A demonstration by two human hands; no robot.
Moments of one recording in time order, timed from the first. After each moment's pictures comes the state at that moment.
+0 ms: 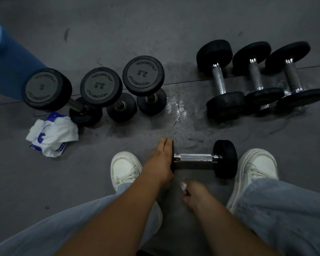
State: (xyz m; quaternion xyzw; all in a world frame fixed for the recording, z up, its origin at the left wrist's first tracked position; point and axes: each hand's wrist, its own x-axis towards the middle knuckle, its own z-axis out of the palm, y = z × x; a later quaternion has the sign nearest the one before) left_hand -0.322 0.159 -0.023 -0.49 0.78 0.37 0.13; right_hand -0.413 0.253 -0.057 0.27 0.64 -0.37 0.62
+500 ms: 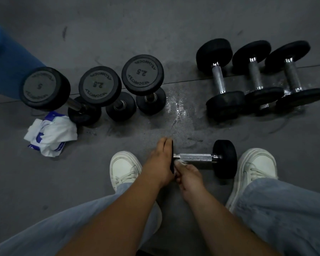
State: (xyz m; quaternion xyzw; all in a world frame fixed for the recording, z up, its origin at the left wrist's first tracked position) left_hand -0.321 0.163 -0.032 -0.48 0.80 0.35 0.09; right_hand -0.408 0.233 -0.050 0.16 0.64 -0.45 0.60
